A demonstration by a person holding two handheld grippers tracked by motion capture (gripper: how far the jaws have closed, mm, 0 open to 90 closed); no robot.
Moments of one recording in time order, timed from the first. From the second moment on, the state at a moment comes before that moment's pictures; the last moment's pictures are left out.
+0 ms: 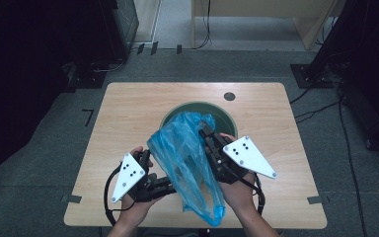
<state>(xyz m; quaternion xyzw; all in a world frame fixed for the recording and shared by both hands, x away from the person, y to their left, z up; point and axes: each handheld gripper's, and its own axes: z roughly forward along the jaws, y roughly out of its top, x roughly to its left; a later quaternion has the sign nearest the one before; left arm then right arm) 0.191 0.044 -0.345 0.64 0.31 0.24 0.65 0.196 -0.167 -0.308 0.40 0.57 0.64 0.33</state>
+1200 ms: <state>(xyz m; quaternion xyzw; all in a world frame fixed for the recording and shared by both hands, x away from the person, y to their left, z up) 0.168 0.137 -0.392 0.66 0.38 0.11 0.64 0.125 -0.287 -0.367 0.46 0.60 0.57 0.33</state>
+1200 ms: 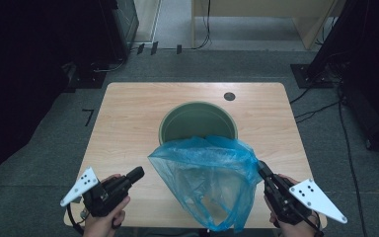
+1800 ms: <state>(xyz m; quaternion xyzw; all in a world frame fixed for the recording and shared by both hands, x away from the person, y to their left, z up) 0.136 0.043 -0.447 0.71 0.37 0.15 0.58 0.134 -0.275 -0.367 0.46 0.59 0.58 0.33</state>
